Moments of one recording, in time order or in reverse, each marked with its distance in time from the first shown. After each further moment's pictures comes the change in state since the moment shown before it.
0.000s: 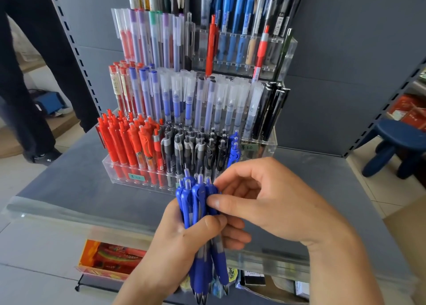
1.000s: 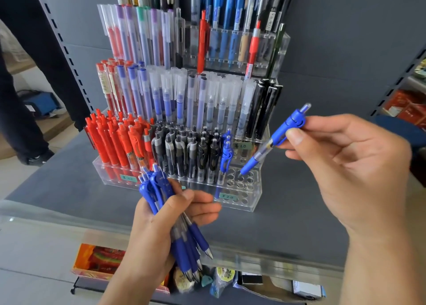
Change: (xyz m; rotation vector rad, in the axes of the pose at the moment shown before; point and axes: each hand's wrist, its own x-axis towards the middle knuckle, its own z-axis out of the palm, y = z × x) left_hand 0.009 -0.006 -0.006 -0.131 0.326 0.077; right_hand -0.017 0.023 -0.038 0.254 0.787 -0.494
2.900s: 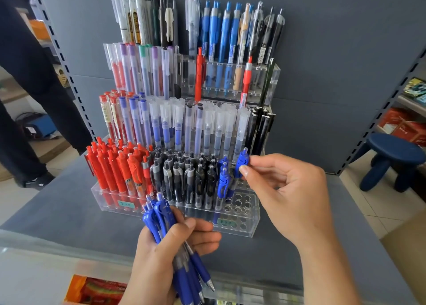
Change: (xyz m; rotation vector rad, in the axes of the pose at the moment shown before) left_hand 0.004 -0.004 0.009 -0.075 0.046 -0.028; right_hand 0.000 0.032 0.031 -0.218 -0.075 0.092
